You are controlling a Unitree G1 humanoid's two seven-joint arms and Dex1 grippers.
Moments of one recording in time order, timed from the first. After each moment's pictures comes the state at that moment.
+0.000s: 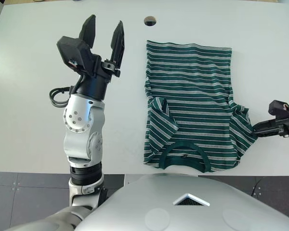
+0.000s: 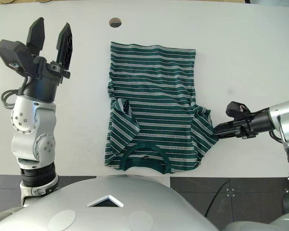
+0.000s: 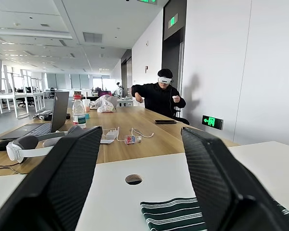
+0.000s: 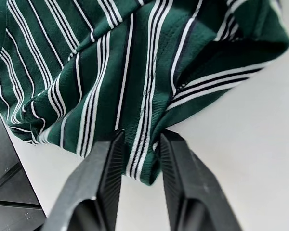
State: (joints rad) left arm 0.07 0.18 0.00 -0.53 -0.26 0.19 -0.17; right arm -0.10 -1.11 0.22 0.23 0.15 0.51 1.53
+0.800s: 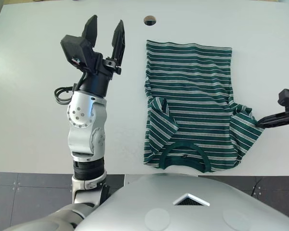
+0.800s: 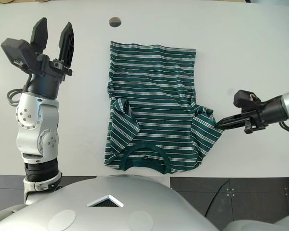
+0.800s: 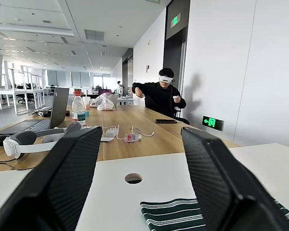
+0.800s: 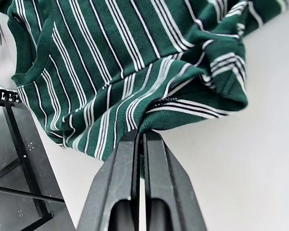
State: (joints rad) left arm 0.03 0.15 0.01 -0.45 -0.26 0.15 -0.18; right arm -0.18 -1.20 0.22 0.17 0.26 0.53 1.60
